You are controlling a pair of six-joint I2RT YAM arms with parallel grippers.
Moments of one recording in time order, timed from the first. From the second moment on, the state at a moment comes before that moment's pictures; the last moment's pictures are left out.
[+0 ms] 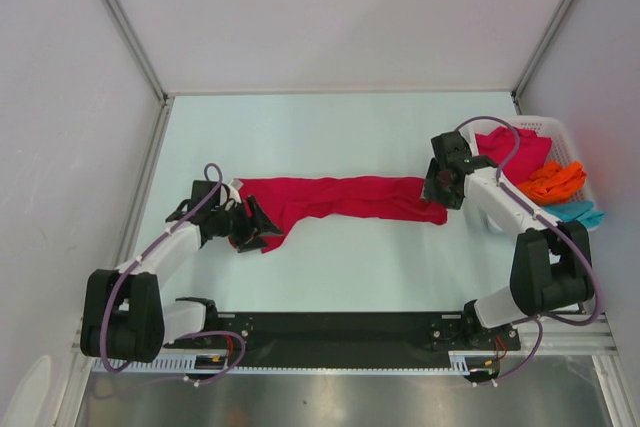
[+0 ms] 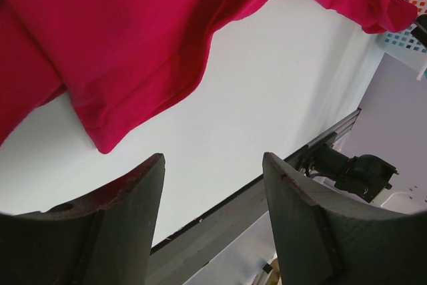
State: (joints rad) left arm -0.10 1.21 0.55 -0.38 0.64 -0.62; right arm 0.24 1.47 1.04 -0.68 0.20 0.53
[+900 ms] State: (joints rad) left arm -0.10 1.13 0.55 -0.41 0.68 -0.60; right arm 0.24 1.53 1.01 -0.62 0.19 0.53
